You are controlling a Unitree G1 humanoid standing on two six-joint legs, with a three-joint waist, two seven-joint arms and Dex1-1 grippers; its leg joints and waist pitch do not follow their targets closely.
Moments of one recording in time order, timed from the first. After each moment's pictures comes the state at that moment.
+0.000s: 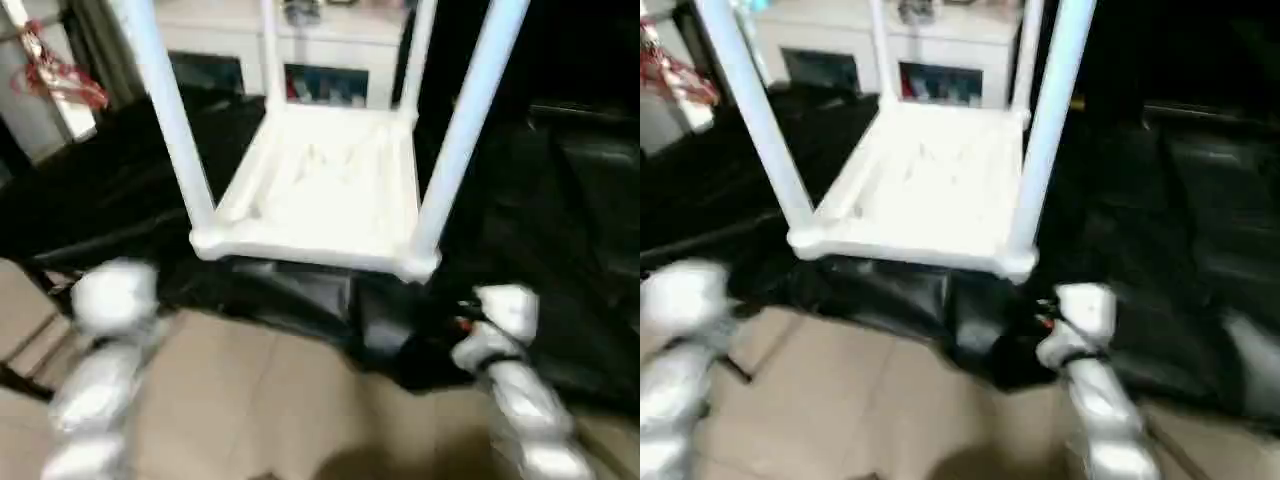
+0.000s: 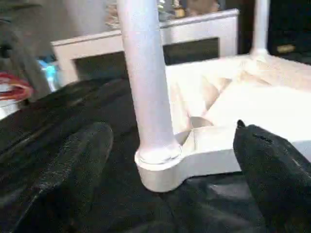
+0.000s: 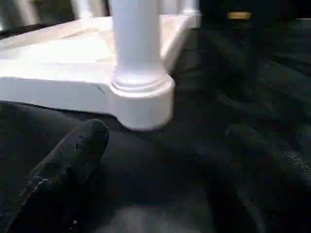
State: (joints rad) left arm -0.04 0.18 0.16 0.09 -0.08 -0.10 -0.25; right arm 0.08 -0.11 -0.11 0.11 0.14 -0.05 0.26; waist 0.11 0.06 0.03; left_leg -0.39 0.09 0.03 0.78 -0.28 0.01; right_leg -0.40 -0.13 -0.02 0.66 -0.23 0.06
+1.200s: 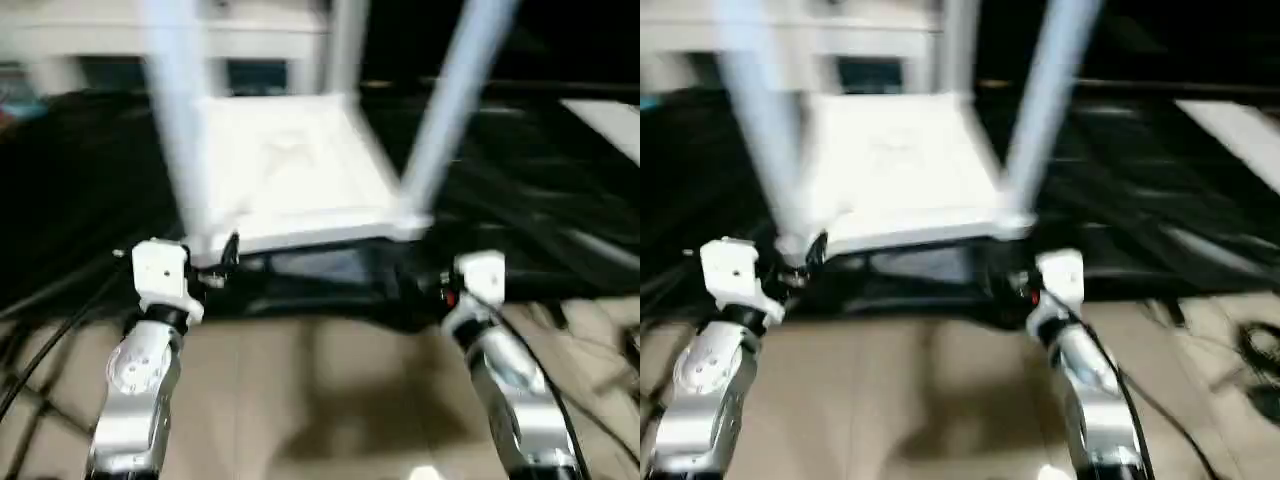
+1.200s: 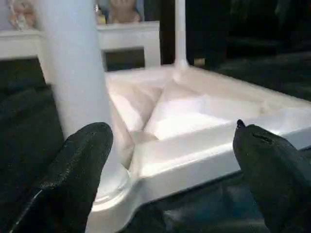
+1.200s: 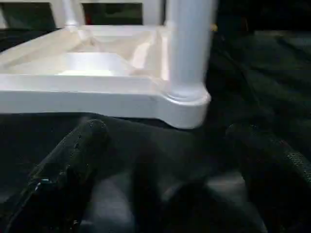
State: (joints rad) left arm -0.03 0.15 0.11 0.04 -0.07 -0.09 -0.21; right arm -0.10 -0.10 -0.03 0.18 0.14 0.01 0.31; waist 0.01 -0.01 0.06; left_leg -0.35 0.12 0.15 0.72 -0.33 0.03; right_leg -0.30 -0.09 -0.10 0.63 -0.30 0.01
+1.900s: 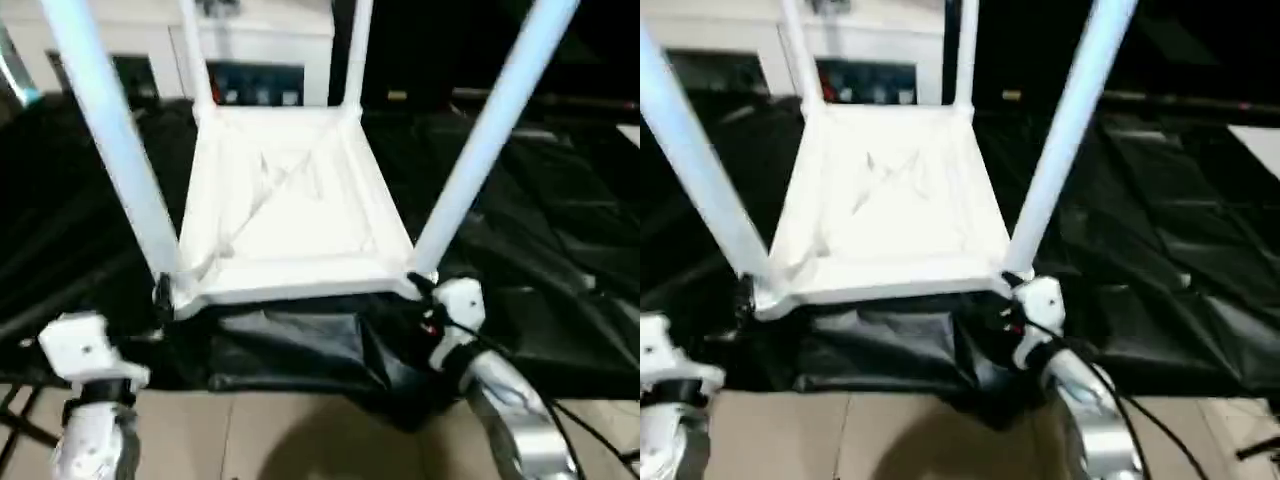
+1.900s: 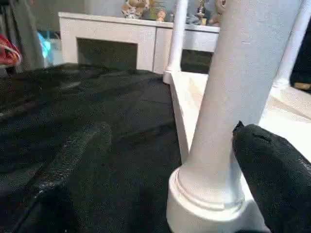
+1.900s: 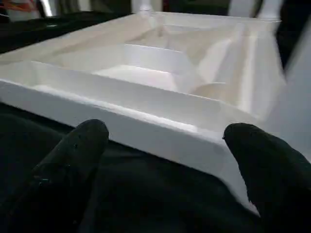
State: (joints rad) left arm 0.25 0.09 0.24 -0.14 -0.20 -0.20 -0.16; right arm -0.03 -0.15 0.08 0.13 0.17 -0.01 0.51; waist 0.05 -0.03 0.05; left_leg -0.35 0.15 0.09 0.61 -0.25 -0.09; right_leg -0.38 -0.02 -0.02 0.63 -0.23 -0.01
